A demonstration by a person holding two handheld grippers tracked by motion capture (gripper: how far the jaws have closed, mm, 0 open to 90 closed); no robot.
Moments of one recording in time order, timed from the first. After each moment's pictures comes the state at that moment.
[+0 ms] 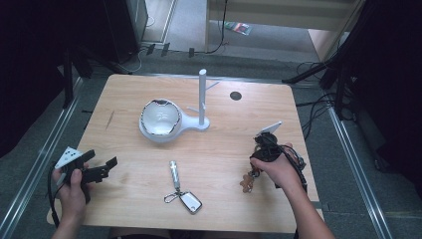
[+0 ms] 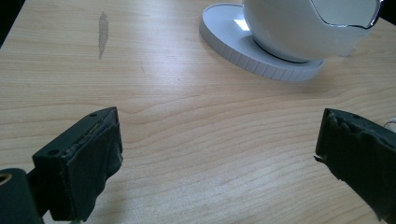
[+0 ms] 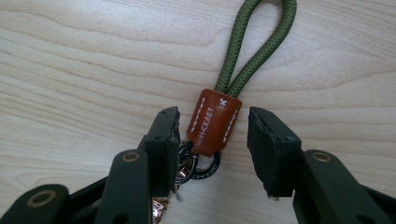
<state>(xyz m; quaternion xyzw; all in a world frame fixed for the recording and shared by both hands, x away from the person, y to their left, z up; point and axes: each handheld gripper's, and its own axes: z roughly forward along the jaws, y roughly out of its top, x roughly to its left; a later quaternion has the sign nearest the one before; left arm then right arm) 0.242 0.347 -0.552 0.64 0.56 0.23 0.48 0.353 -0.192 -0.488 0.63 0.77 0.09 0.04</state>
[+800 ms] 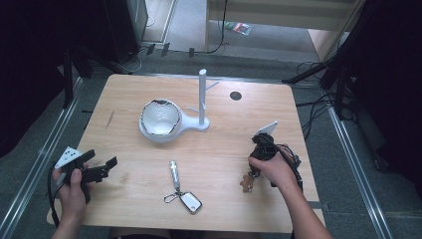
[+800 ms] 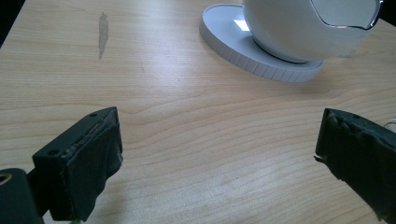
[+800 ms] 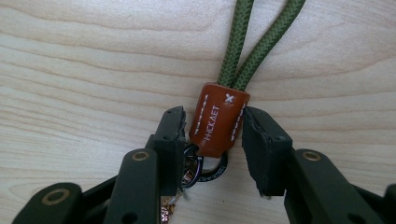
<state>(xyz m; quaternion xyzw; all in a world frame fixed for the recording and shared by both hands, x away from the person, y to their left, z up) 0.242 0.347 -0.552 0.64 0.56 0.23 0.48 0.363 -0.186 -0.500 0.65 0.75 0.04 0.01</state>
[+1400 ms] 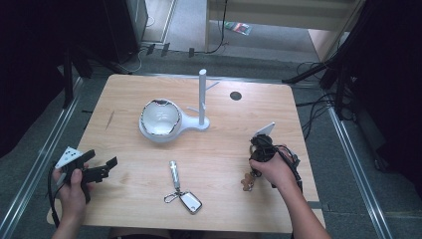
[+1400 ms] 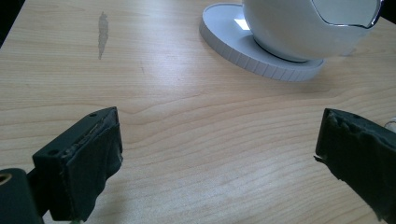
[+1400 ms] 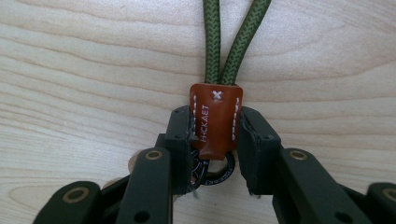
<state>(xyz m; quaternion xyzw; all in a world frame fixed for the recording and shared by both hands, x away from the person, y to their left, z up) 0.243 0.347 -0.552 0.64 0.56 0.23 0.47 0.361 -0.184 -0.504 0.63 0.77 0.03 0.03</state>
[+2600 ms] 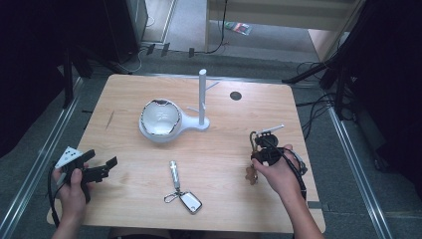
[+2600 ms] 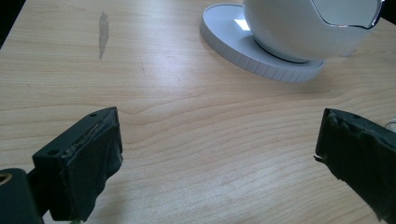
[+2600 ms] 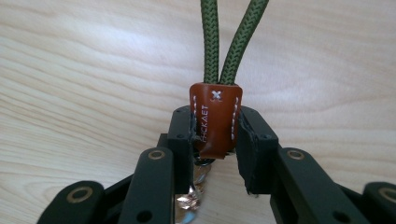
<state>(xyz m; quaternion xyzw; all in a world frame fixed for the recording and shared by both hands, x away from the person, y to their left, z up) 0.243 0.347 -0.552 0.64 0.56 0.23 0.48 0.333 -0.187 -0.472 0.60 0.77 0.17 0.11</state>
